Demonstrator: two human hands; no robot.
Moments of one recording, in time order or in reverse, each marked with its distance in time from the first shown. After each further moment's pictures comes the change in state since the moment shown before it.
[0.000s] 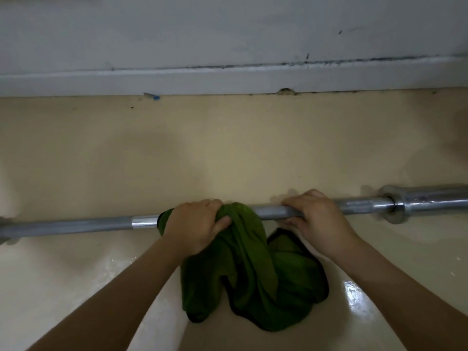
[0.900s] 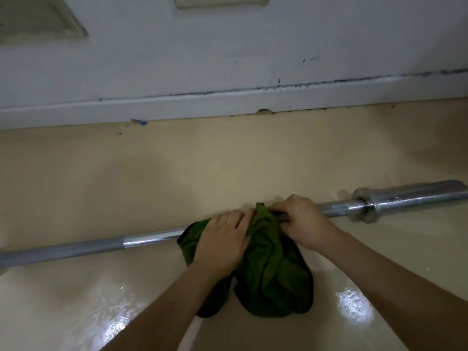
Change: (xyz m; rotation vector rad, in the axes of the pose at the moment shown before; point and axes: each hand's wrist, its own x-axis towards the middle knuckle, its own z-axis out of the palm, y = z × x) left_hand 0.014 0.069 0.025 0.045 0.207 0.048; right_hand 0.015 0.001 -0.018 -0.022 -0.216 0.195
